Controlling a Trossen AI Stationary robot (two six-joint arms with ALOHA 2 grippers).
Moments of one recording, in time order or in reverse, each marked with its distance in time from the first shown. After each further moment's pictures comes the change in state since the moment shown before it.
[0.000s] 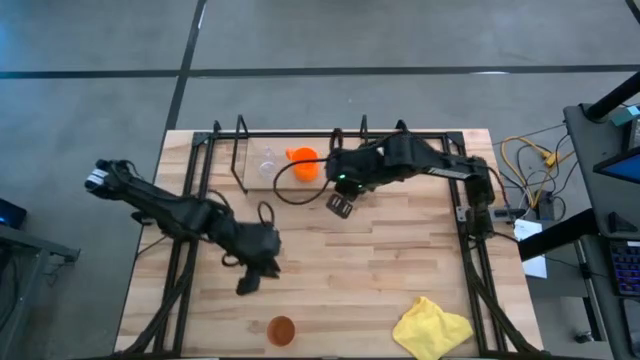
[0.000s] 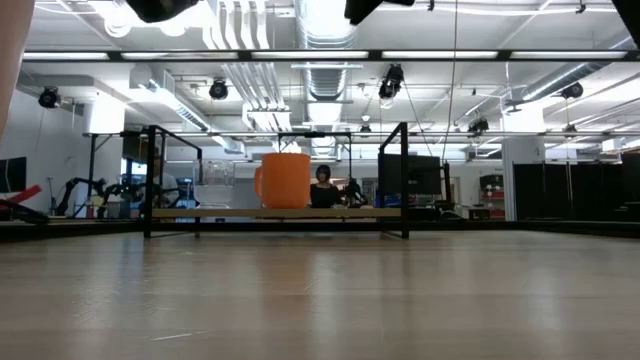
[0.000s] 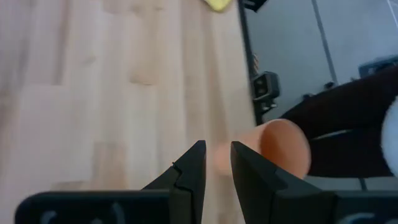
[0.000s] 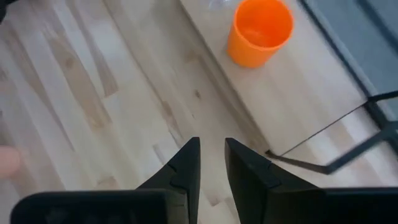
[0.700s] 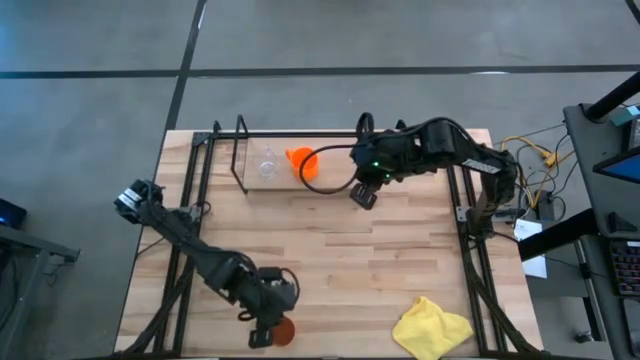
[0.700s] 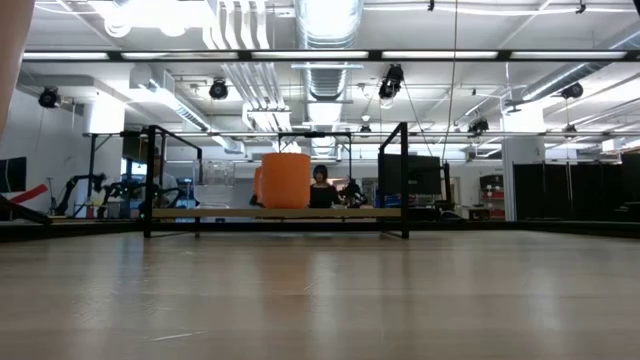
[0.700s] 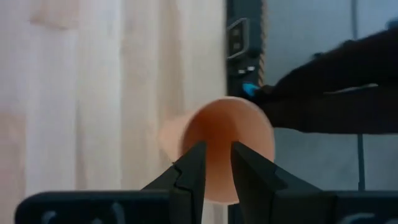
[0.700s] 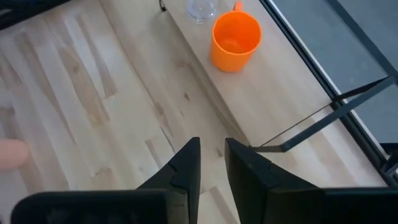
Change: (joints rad) left arm -0.227 0.374 0.267 -0.088 -0.057 -0.226; right arm 0.004 -0.141 0.000 -0.069 0.033 -0.025
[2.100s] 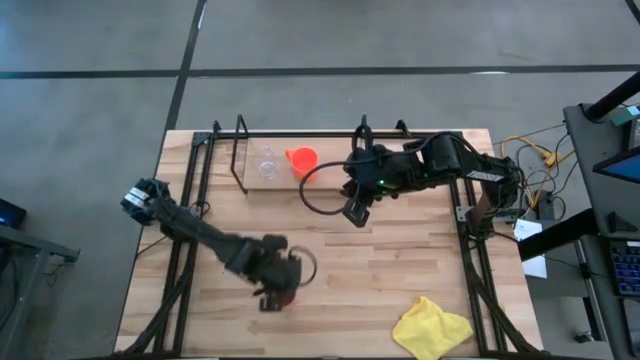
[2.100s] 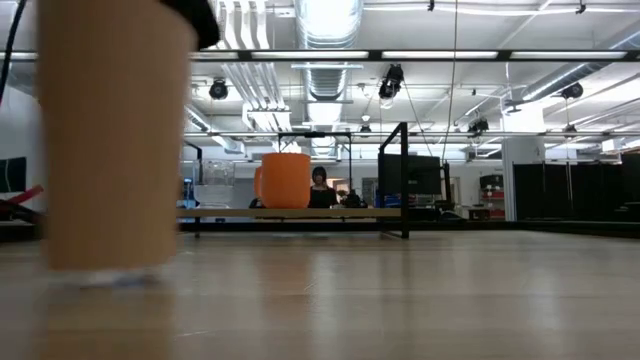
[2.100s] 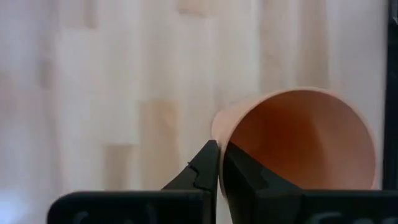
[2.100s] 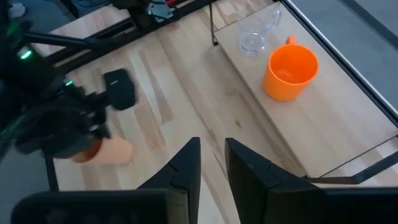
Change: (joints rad) left arm 0.142 0.025 -0.022 -0.222 -0.188 0.264; right arm 0.106 0.000 0.000 0.173 -0.009 0.079
